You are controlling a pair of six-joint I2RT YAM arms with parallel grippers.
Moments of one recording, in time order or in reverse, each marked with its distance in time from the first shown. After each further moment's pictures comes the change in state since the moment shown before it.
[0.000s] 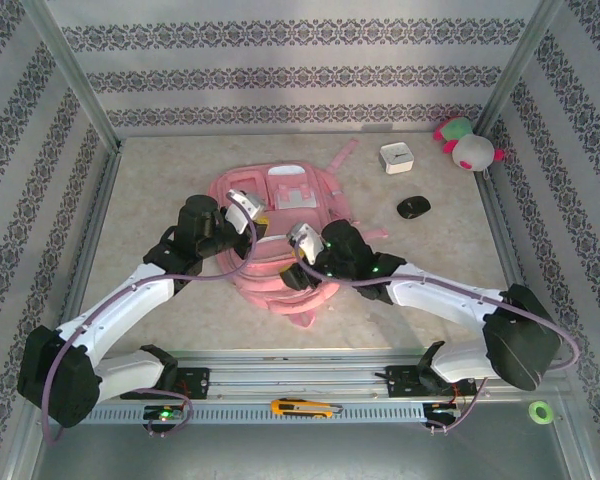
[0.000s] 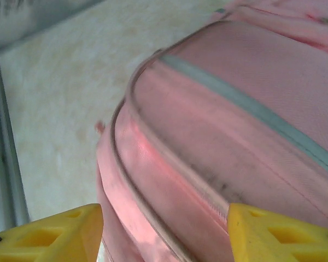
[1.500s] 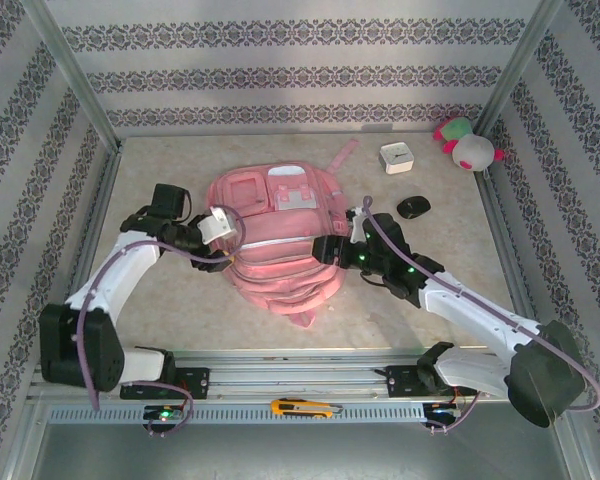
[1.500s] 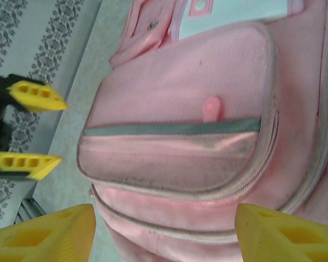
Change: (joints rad) left arm 0.366 0.204 0.173 -0.694 0.229 0.858; right arm -0.225 -0.223 -0.095 -0.121 -0.018 0.558
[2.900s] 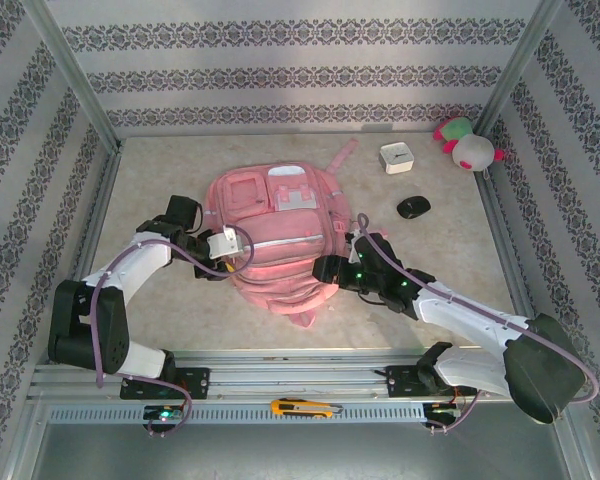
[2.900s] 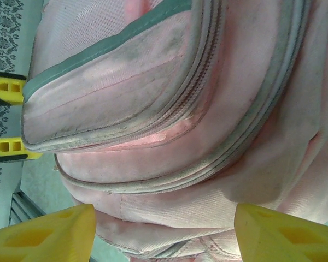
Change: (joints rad) left arm -0.041 0.069 -0.098 0.094 -0.045 0.101; right arm 0.067 0.021 -0.131 0.034 0.043 0.162
